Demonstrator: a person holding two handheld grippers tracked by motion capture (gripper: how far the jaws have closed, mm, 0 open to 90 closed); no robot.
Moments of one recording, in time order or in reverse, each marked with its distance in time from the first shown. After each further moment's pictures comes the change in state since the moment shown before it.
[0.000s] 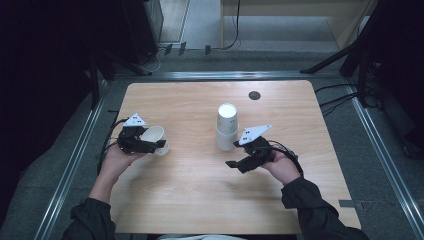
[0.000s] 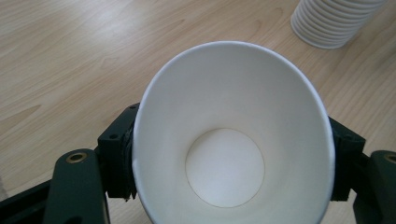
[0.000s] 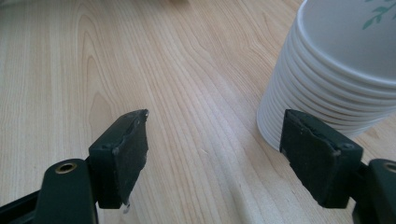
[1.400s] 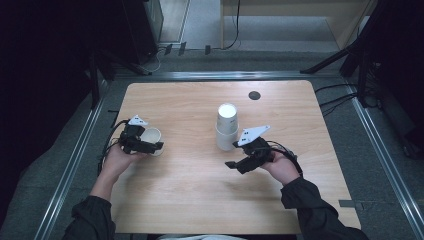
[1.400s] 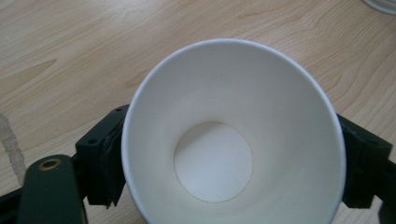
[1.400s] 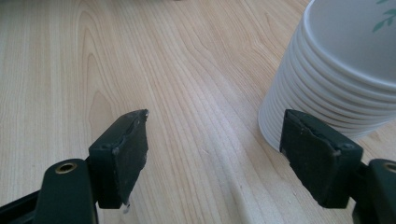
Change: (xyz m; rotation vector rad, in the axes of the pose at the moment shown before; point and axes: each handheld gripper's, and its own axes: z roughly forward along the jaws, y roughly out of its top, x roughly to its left) left arm 0.011 -0.007 0.016 0.122 0.065 -0.055; right arm 0.002 0.001 0.002 0.008 -0.001 -0.019
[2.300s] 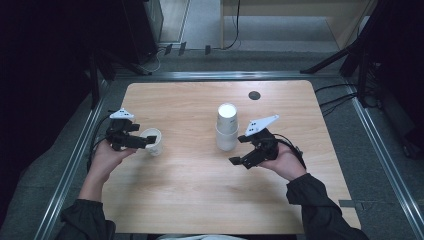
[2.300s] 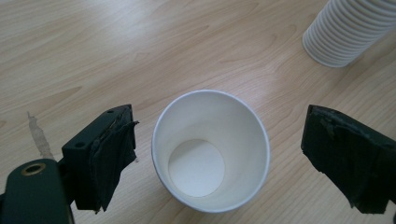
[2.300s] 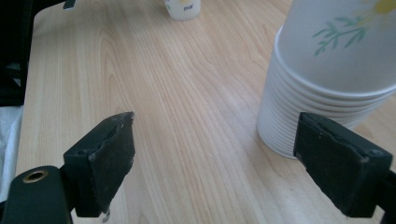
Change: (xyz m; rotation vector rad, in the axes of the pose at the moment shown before) left arm 0.001 0.011 -0.051 -0.110 -0.050 -0.058; right arm -0.014 0.010 -0.023 -0.032 0.070 0.079
